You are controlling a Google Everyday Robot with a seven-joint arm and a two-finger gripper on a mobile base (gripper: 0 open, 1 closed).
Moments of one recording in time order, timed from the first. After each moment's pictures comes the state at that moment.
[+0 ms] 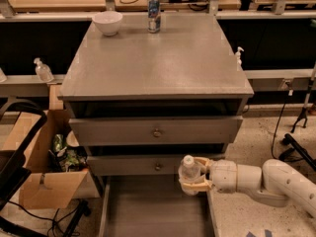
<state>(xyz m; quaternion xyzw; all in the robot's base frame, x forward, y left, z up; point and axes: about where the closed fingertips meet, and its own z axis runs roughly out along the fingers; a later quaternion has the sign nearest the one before) 0.479 -0.102 0.610 -0.50 0.59 0.35 0.53</state>
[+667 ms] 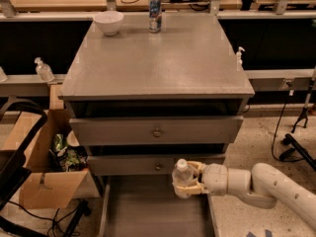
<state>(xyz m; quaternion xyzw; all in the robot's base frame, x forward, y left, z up) 0.484 -0.087 0.581 -0.49 0.59 0.37 0.53</state>
